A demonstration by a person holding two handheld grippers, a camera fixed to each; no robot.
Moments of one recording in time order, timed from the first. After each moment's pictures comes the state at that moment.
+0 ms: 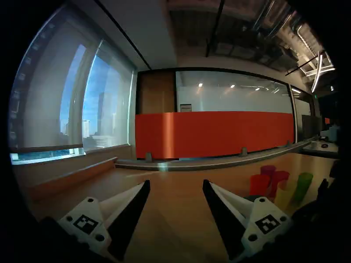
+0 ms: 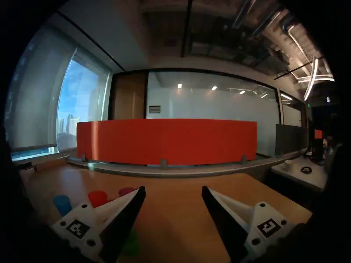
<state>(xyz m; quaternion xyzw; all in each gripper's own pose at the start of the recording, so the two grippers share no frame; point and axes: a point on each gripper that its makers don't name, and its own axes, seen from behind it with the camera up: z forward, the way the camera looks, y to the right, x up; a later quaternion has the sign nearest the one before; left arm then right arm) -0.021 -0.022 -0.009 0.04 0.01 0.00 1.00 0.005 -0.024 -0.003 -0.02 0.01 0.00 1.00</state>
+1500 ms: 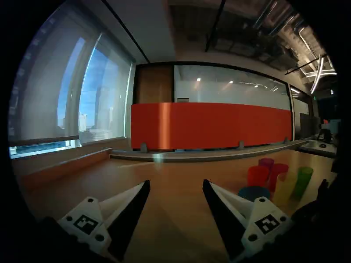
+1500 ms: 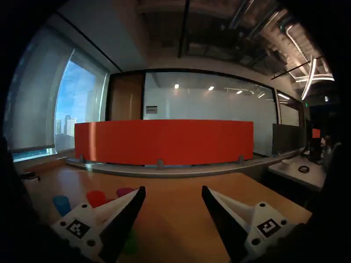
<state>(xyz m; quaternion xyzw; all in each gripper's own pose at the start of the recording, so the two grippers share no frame) -0.055 -0.010 0.000 0.03 -0.01 -0.01 1.00 0.007 -0.013 -0.012 -0.03 0.02 0.01 1.00</state>
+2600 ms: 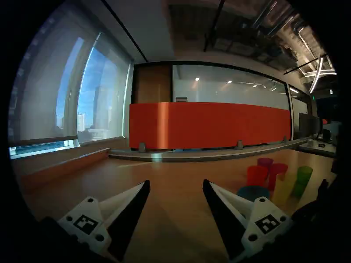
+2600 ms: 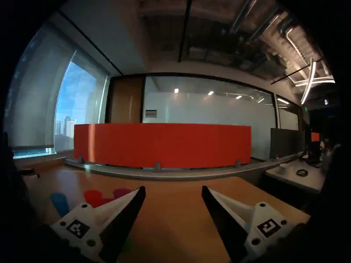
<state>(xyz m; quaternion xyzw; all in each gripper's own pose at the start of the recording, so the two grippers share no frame) -0.056 -0.008 0.002 0.02 -0.01 -0.01 1.00 0.004 0.001 -0.021 -0.03 0.04 0.00 1.00</state>
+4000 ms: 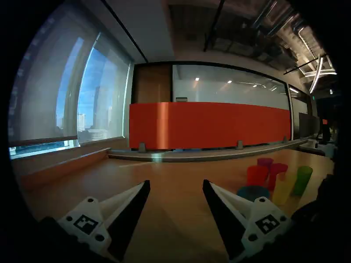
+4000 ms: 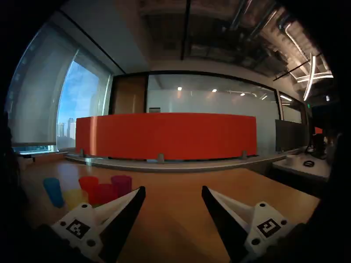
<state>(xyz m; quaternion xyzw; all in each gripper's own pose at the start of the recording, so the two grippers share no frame) -0.056 -0.008 0.001 0.02 -0.01 -0.01 1.00 -0.063 -0.003 0.012 -0.02 0.04 0.01 1.00</state>
